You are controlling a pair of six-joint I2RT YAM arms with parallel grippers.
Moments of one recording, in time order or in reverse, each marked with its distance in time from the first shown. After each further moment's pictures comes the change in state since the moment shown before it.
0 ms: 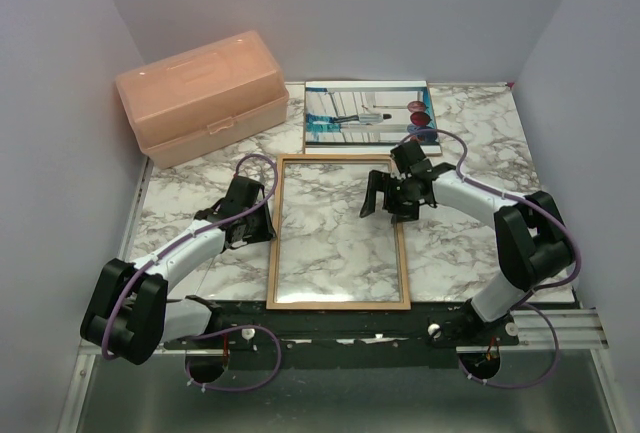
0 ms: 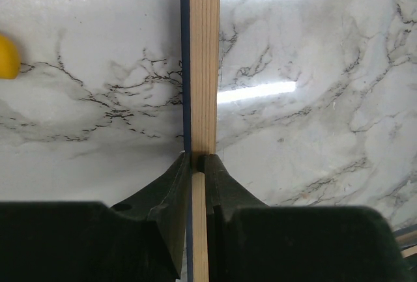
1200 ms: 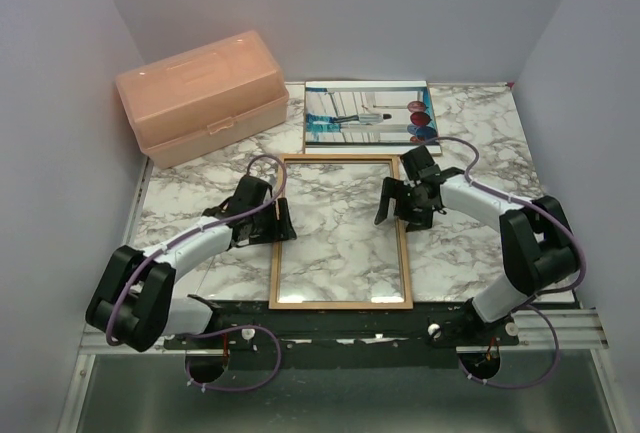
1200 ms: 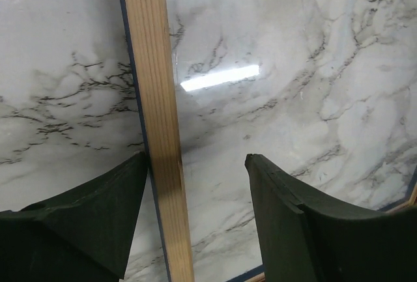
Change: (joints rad) left arm -0.029 0.058 0.007 0.058 0.095 -0.033; right arm -0.033 -0.030 -0.047 -0.087 0.097 0.030
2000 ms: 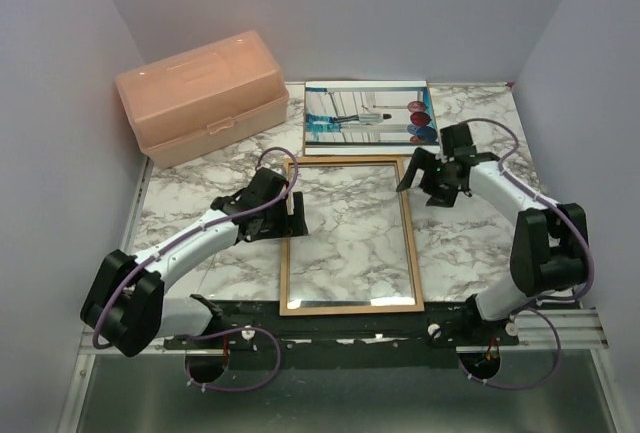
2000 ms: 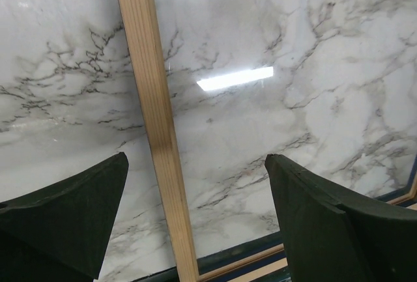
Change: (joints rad) left arm -0.154 -0.010 0.142 -0.201 -0.135 -0.055; right arm -0.185 -0.050 0.056 -0.011 -0.024 -0.031
